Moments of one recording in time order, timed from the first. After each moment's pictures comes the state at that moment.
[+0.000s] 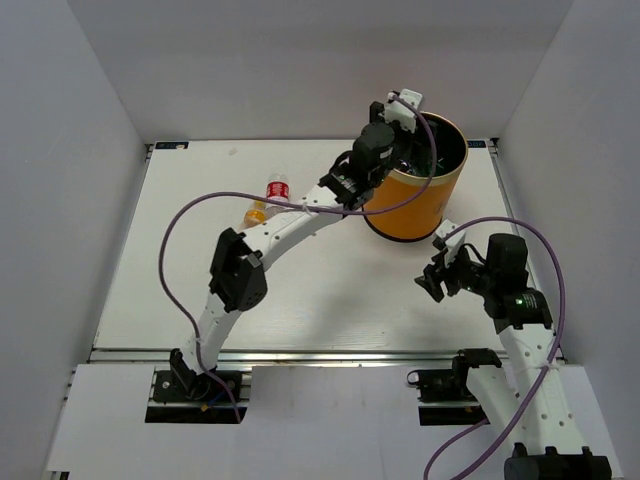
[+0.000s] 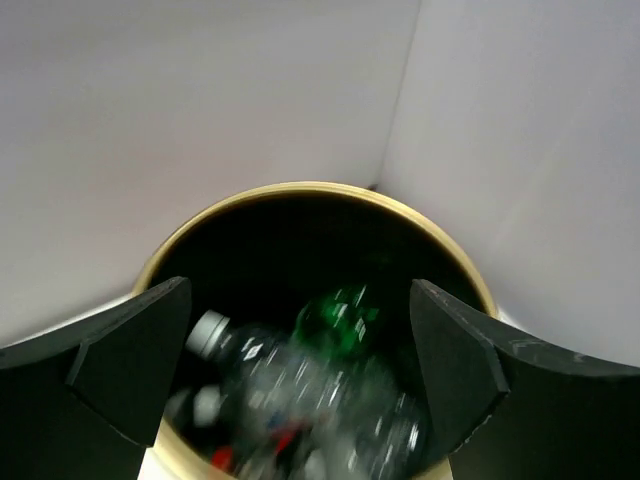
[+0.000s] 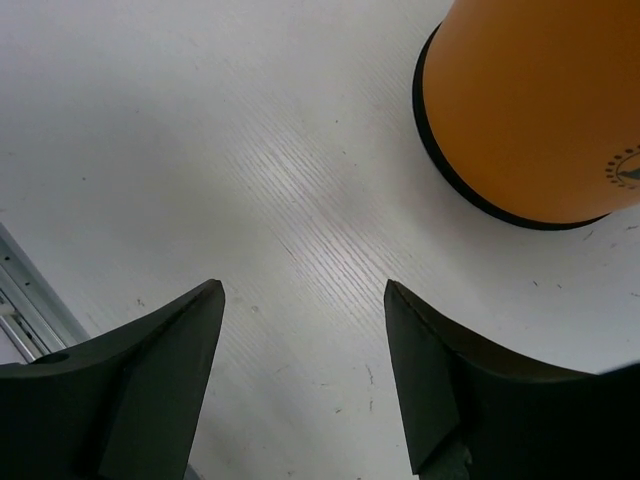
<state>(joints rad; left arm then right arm) -0.89 2.25 2.24 0.13 -0.28 -0.05 0.06 0.65 0.68 -0.66 -0.67 -0.56</state>
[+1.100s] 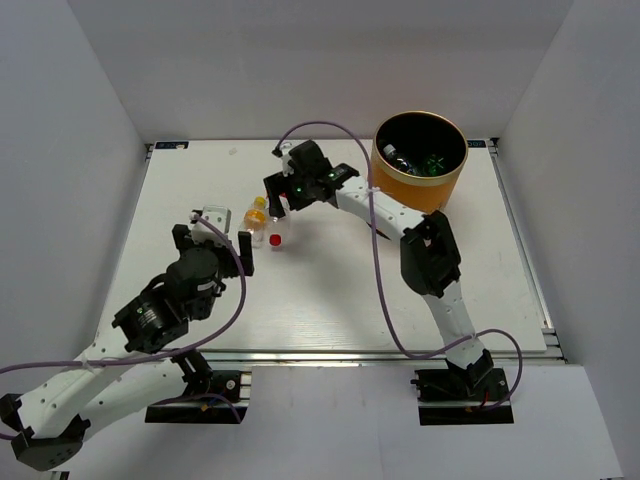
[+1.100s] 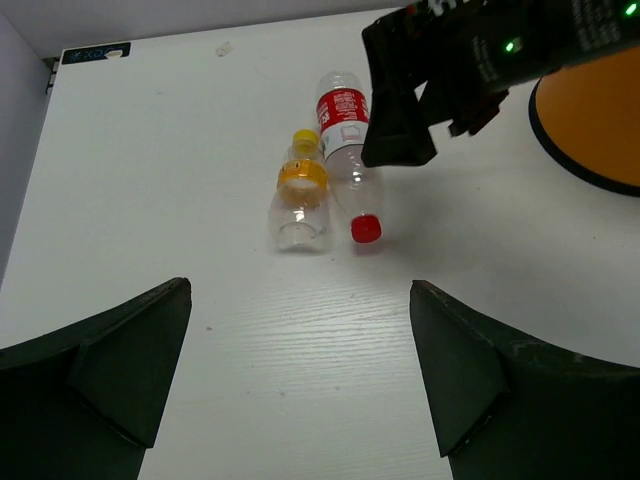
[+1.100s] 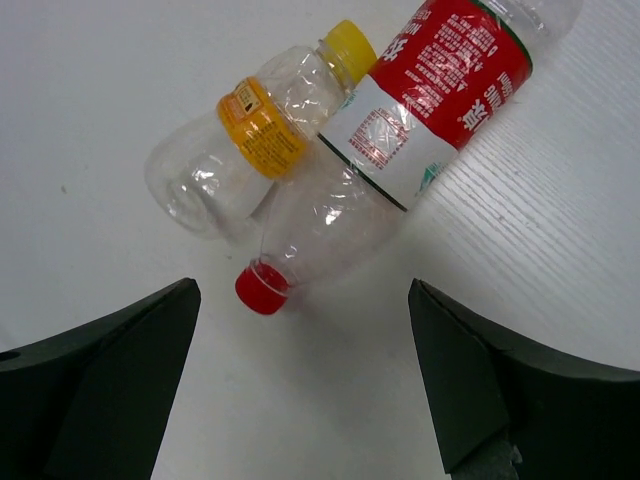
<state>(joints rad) -0.89 0.68 0.87 -0.52 -0.75 -0.17 0.74 2.23 2.04 -0.54 -0.23 0.15</state>
